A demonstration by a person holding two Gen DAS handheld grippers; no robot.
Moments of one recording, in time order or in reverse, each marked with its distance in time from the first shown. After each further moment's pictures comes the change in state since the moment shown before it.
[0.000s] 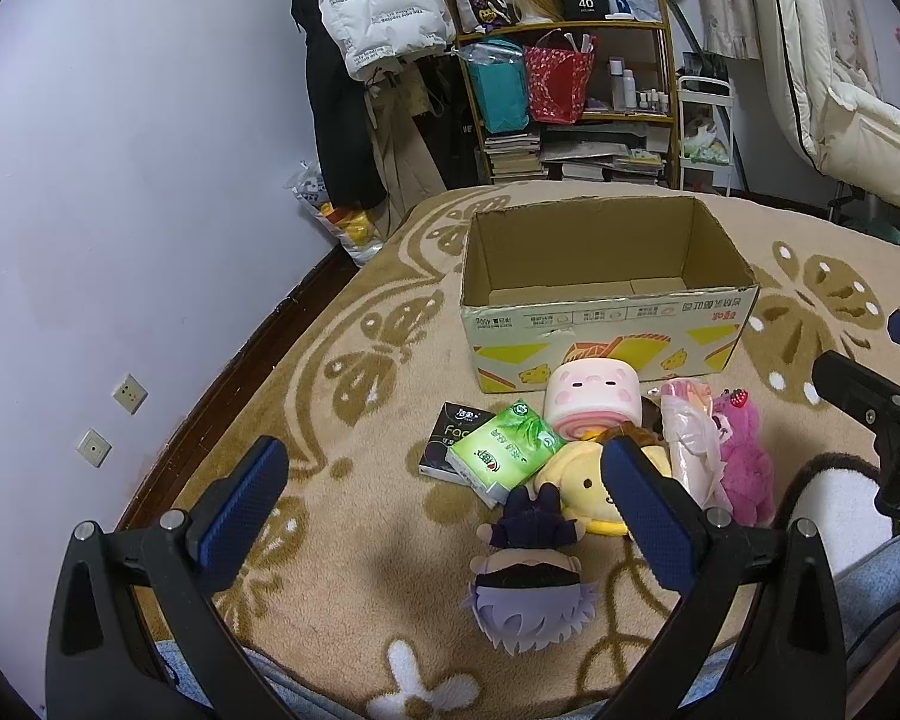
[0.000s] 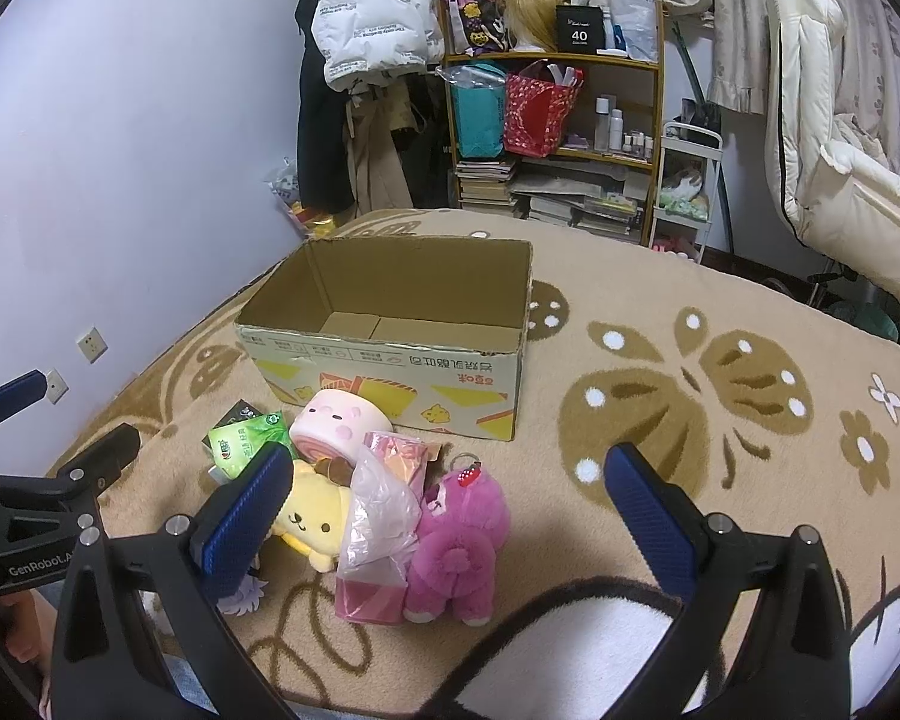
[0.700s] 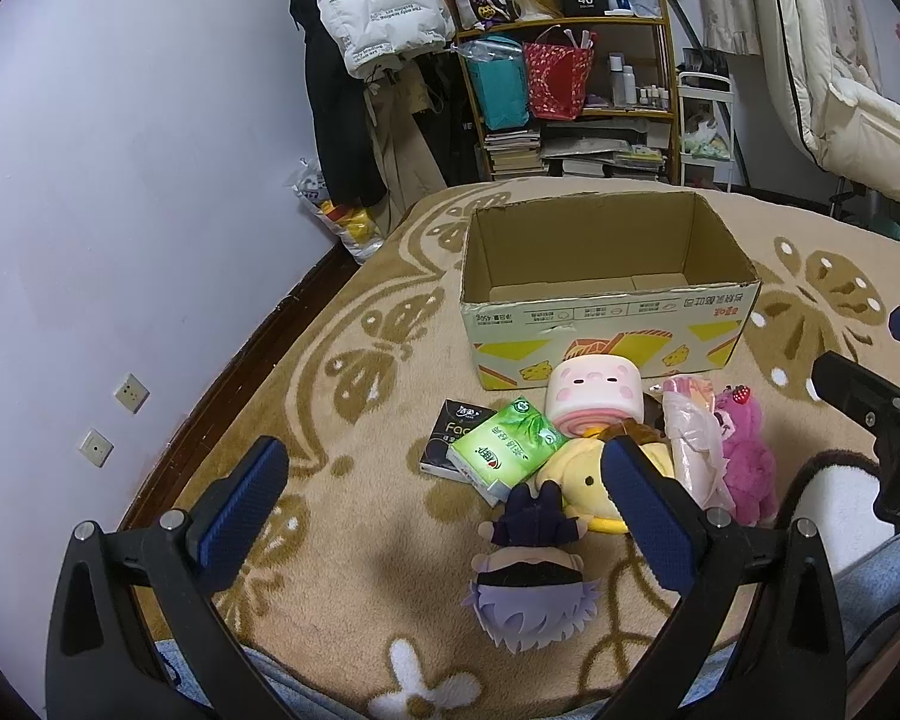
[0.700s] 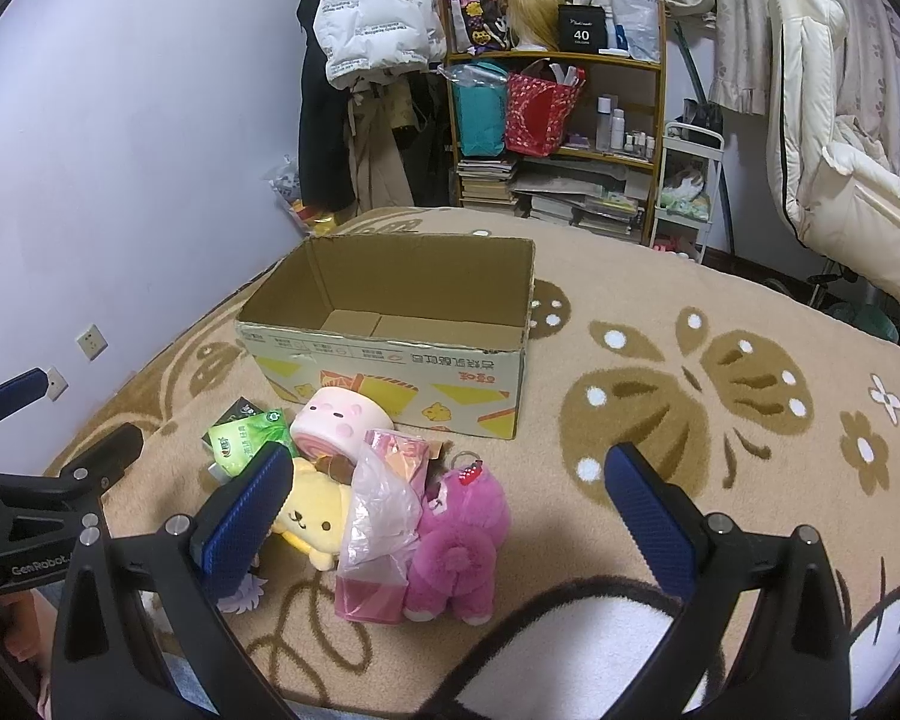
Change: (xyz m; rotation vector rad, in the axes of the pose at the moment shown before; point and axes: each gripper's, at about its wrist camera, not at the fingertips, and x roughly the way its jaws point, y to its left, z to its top) left arm 0.001 -0.001 -0.001 0.006 0.007 0.004; right arm 0.001 0.001 -0.001 -0.003 0.001 -0.002
